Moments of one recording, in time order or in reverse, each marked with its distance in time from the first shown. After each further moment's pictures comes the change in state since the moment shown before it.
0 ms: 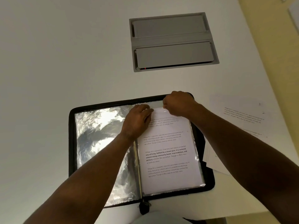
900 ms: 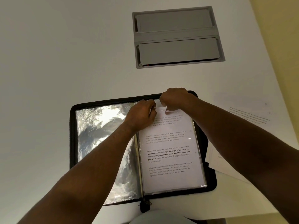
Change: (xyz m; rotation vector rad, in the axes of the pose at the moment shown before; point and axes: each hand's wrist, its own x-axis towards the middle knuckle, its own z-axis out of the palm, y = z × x) left_hand 0.024 0.005 -0.011 -0.132 -0.142 -0.123; right_hand 0.039 -0.010 -0.003 -0.120 -0.265 -0.045
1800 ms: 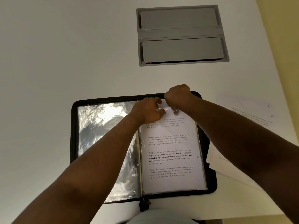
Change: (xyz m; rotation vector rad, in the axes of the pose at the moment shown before) left_hand 0.021 0.011 -0.011 -0.012 -0.251 -0.120; right_hand 0.000 -0.014 -0.011 -0.258 -0.111 0.154
